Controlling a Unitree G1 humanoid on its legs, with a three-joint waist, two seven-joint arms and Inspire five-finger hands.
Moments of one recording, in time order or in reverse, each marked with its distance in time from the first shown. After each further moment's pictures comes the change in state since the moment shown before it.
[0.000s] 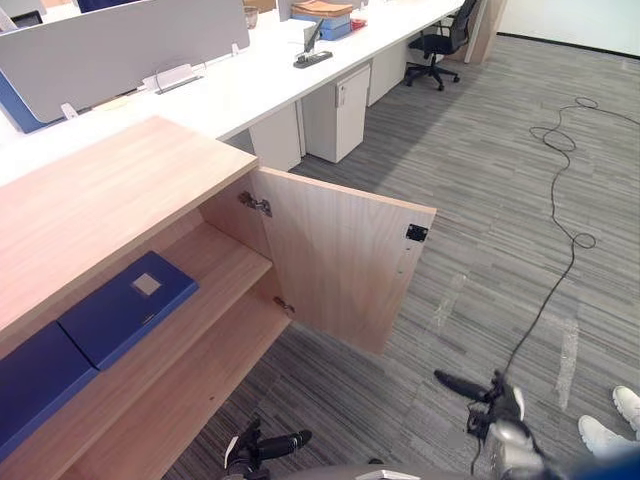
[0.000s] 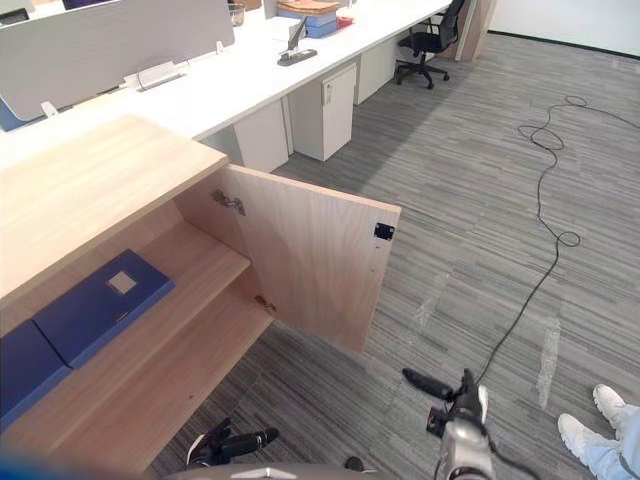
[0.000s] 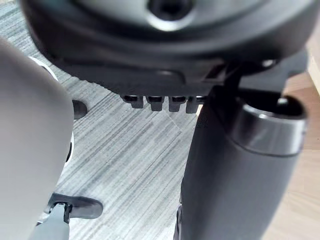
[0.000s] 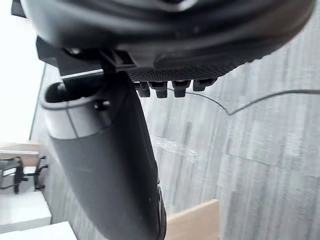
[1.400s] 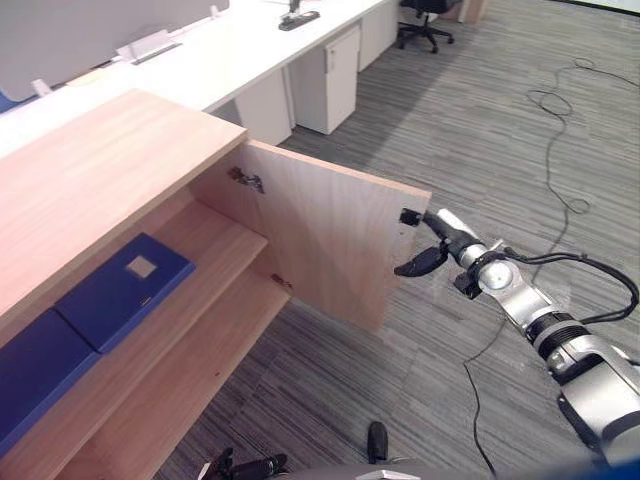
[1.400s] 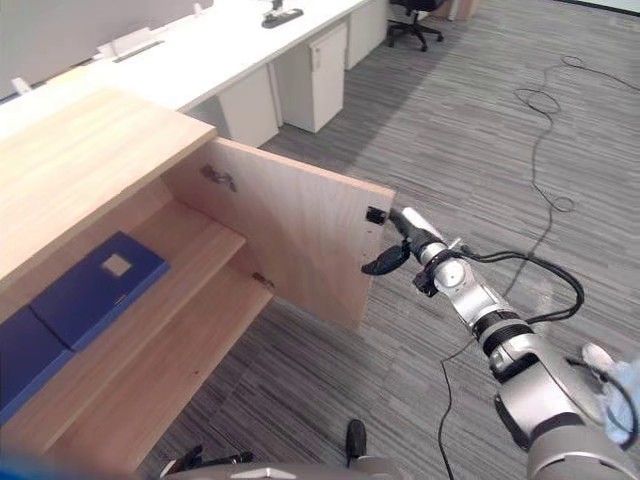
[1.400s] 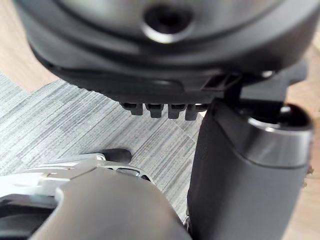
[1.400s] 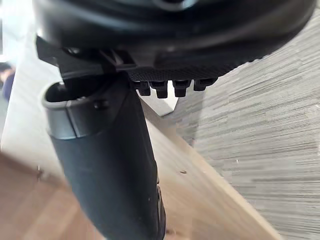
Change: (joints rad) left arm 0.048 0.087 0.041 0.054 0.059 0.003 -0.001; right arm -0.589 -0.548 1.144 -0.242 0.028 -0.072 0.300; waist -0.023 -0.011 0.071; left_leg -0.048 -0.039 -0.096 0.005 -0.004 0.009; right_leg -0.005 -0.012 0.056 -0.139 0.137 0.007
